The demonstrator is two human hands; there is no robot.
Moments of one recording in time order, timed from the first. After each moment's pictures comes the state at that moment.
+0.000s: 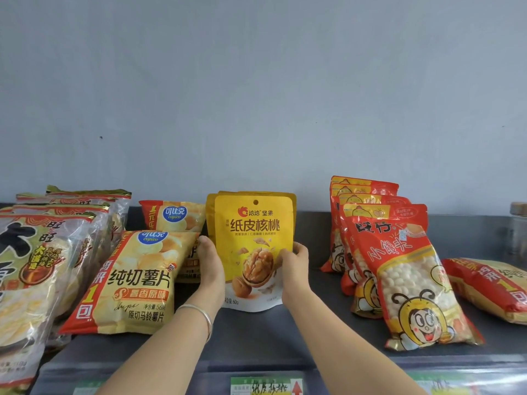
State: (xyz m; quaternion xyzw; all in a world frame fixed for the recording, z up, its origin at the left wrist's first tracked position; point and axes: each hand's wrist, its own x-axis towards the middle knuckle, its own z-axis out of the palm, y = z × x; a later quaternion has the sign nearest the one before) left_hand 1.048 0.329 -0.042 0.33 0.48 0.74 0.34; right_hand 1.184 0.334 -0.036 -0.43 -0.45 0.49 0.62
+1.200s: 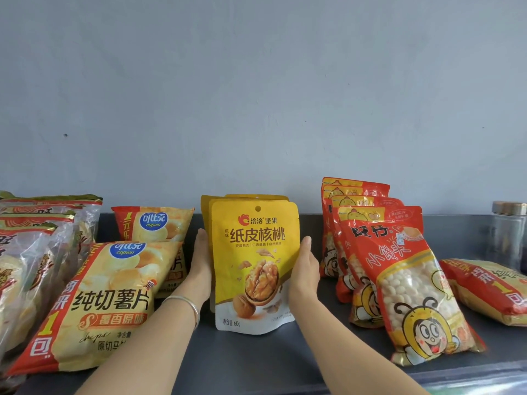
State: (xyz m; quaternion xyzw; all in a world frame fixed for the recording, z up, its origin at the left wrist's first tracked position) left_hand 1.024 0.407 -0.037 0.32 0.39 0.66 0.55; right_hand 1.201 0.359 -0.040 -0.49 -0.40 0.40 0.67
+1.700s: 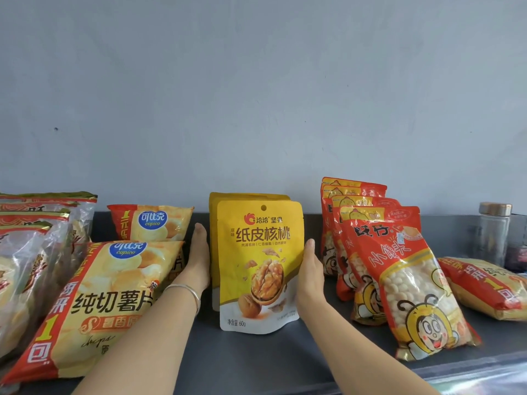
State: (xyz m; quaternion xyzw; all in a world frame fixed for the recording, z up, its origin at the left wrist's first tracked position) left_hand 0.987 0.482 -0.066 0.36 0.45 0.62 0.54; right_hand 1.205 0.359 -0.046 -0.48 -0.41 0.41 0.66
